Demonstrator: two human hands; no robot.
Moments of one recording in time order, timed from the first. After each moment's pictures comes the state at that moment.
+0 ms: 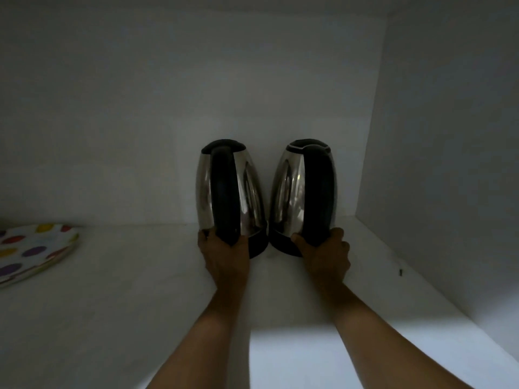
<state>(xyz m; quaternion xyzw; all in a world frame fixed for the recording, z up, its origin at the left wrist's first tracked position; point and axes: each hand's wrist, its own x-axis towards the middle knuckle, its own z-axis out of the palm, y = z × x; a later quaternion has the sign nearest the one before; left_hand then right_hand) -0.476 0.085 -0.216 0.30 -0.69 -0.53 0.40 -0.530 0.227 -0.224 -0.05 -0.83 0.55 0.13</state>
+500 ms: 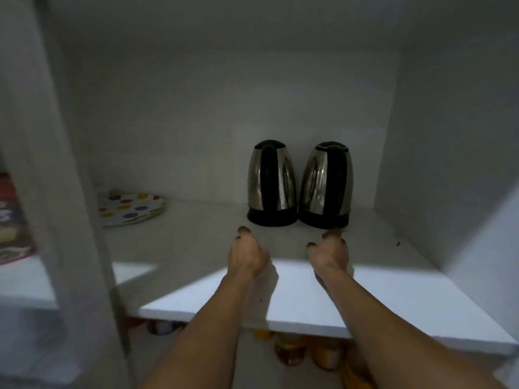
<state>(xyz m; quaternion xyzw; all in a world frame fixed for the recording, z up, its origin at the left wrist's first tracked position) -0.290 0.112 -0.200 0.27 -0.88 -0.34 0.17 -0.380 0.236 -0.216 0.02 -0.87 0.49 0.07</state>
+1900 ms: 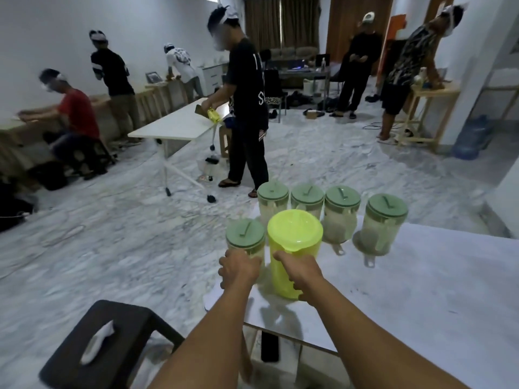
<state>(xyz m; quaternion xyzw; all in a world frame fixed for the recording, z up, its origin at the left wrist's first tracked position) 0.753 0.065 -0.380 0.91 -0.10 -0.24 0.32 0.644 0.007 -0.370 0.60 -0.56 0.09 -0.57</state>
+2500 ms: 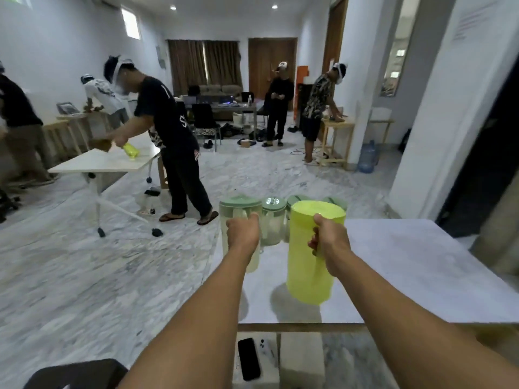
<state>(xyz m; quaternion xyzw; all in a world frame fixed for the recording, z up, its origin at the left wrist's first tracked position) 0.749 0.094 -0.294 0.74 -0.22 -0.32 0.54 0.590 0.063 -0.285 0.43 -0.57 0.43 -0.56</state>
